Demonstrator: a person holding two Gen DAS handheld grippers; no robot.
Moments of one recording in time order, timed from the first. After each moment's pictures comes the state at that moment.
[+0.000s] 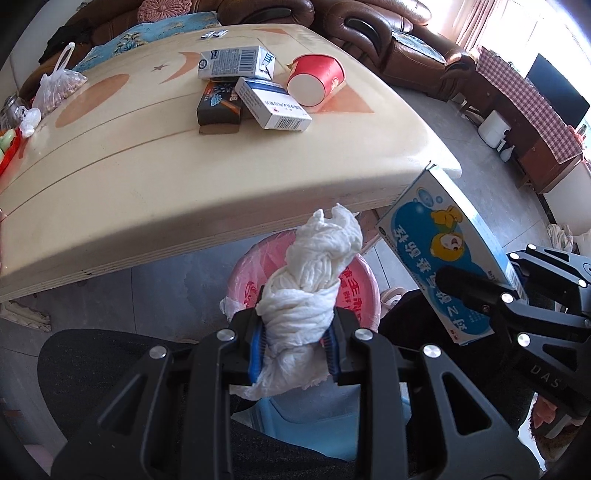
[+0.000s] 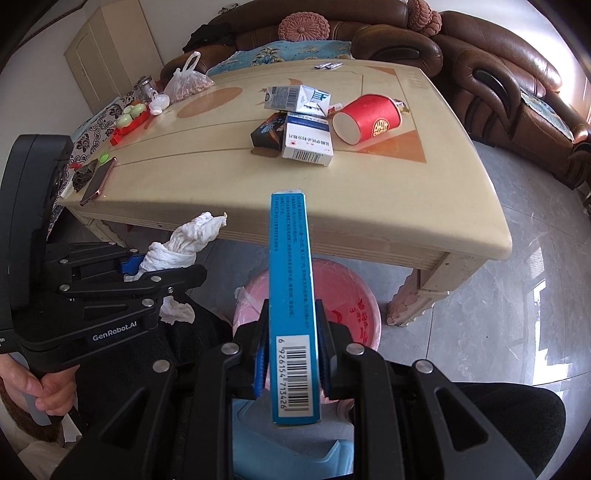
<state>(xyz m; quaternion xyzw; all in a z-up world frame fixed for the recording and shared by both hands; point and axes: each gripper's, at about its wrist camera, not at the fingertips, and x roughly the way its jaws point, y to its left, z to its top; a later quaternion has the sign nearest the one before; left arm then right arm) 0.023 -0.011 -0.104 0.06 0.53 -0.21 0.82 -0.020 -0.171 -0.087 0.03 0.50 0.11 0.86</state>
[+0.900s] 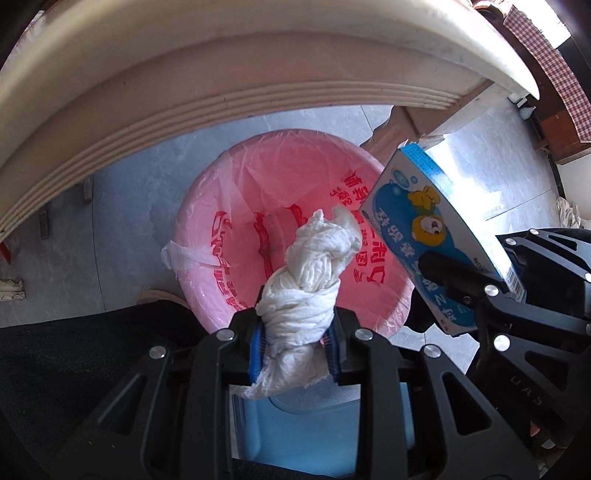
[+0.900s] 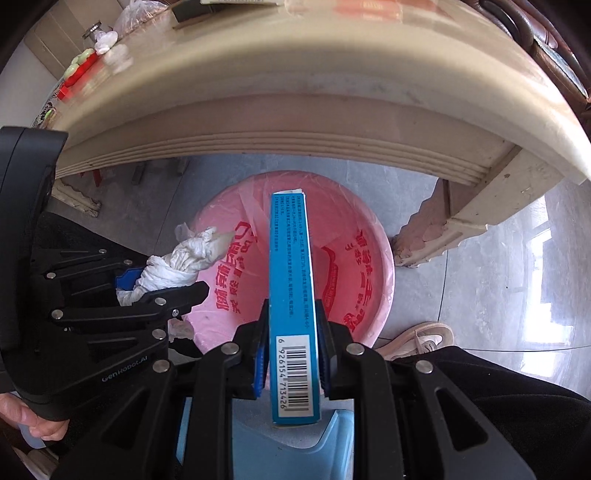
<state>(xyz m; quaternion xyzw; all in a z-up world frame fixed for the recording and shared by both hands) 0.058 -0.040 -0.252 0.07 0.67 -0.20 0.72 0.023 -0.179 -0.236 0.04 0.62 0.08 0.78</state>
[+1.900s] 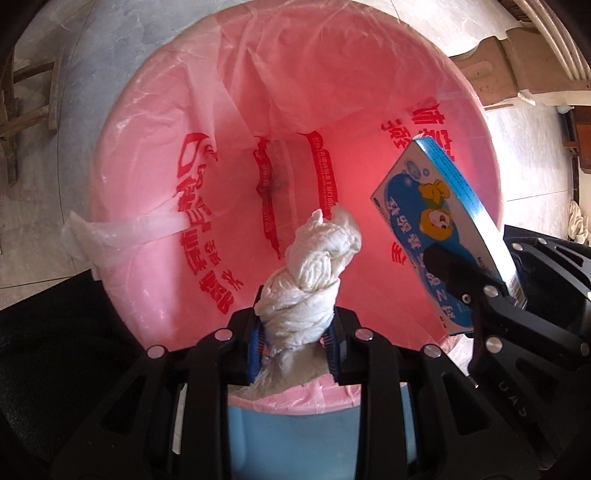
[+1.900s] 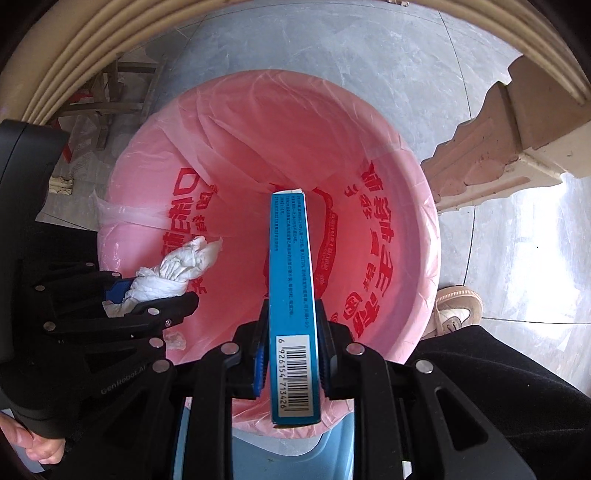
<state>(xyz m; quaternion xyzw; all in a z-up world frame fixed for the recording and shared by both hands) 0.087 -0.055 -0.365 0.05 0.78 -0.16 0.60 0.067 -0.184 -0.361 0.06 0.71 0.07 0.69</state>
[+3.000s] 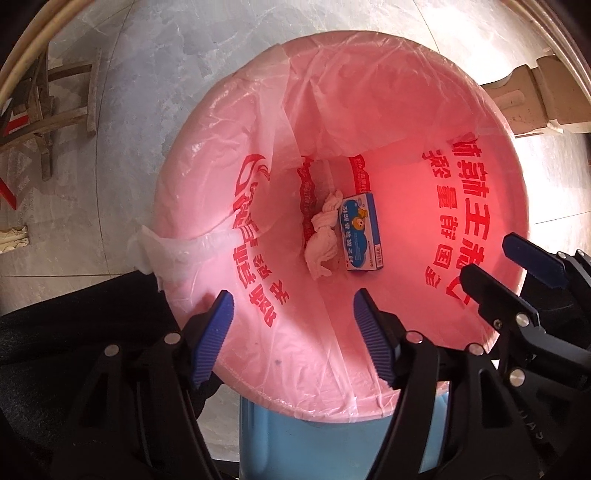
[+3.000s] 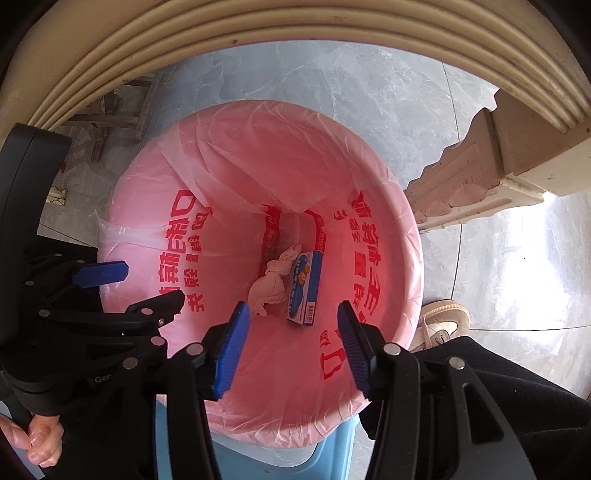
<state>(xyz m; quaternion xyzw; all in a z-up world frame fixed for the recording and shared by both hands) 0.100 -0.038 -0.356 0.08 0.76 -0.10 0.64 0.071 -0.181 -0.348 0.04 0.69 0.05 0.72</state>
